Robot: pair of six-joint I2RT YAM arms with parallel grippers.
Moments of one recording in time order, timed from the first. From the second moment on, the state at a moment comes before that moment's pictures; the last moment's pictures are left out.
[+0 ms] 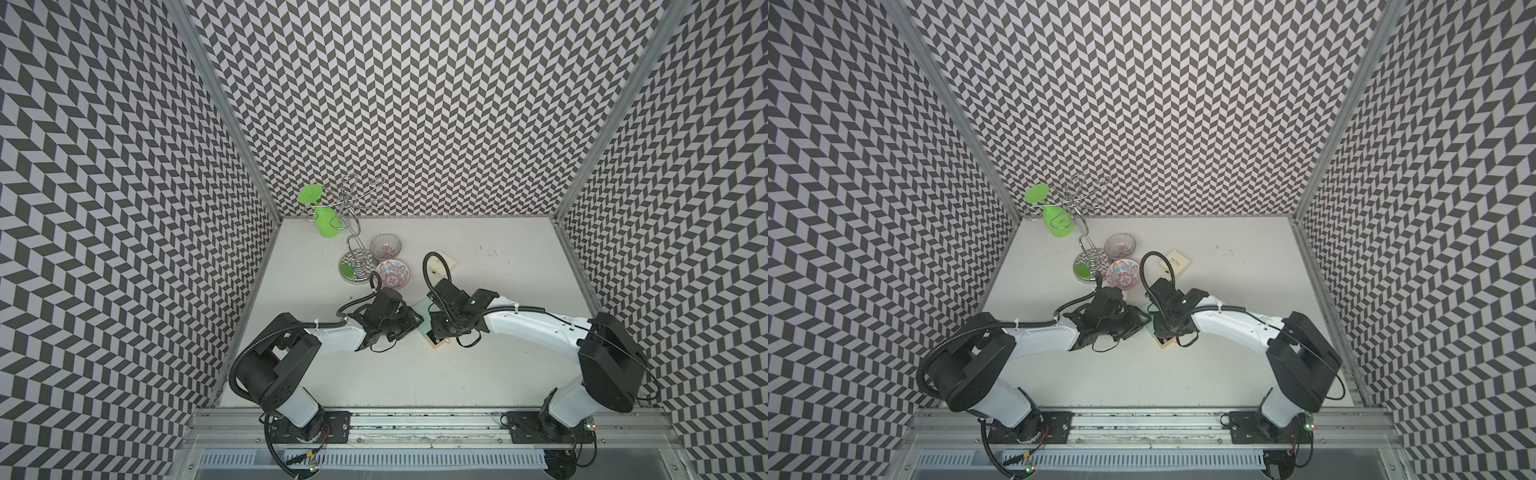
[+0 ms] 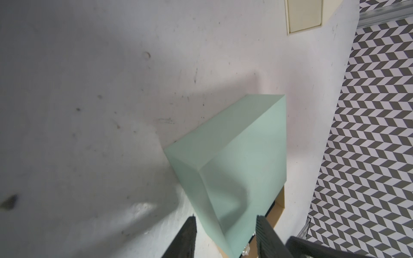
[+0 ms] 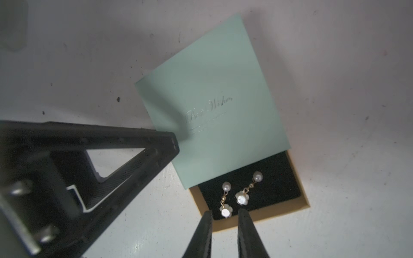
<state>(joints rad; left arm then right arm) -0.71 1.58 0.65 0.17 0.28 -1.14 0.86 1.62 1.07 -0.67 0.02 0.70</state>
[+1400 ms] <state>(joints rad) -0.71 1.63 0.65 0.21 0.29 -1.12 0.87 1.71 1.03 -0.56 0.05 0.73</state>
